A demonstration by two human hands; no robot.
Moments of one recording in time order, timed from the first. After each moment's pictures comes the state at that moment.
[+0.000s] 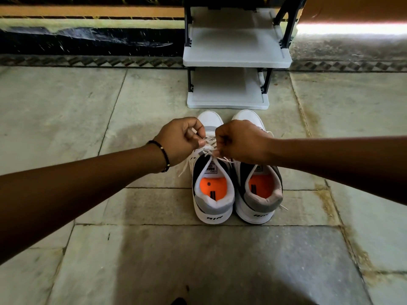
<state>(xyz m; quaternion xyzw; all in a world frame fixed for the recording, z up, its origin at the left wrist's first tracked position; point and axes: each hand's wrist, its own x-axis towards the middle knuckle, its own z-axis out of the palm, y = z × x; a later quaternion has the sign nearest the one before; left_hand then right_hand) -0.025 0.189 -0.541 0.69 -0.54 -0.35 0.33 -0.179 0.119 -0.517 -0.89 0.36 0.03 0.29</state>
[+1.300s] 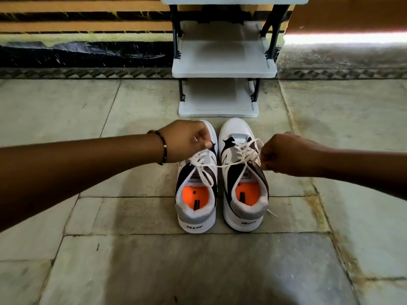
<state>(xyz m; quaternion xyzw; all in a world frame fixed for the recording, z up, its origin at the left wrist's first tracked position) -0.047 0.163 -0.505 0.68 -0.67 -0.27 0.13 -0.264 0.095 -0.497 -0.87 0.42 0.16 0.20</state>
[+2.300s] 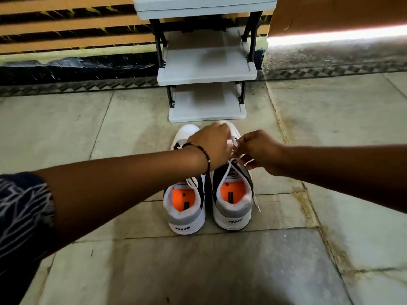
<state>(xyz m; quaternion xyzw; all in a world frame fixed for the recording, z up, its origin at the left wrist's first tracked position) -0.130 0.131 -0.523 0.69 -0.70 -0.15 0.10 -0.259 0.087 -0.533 -0.58 0.53 -0.10 0.61</state>
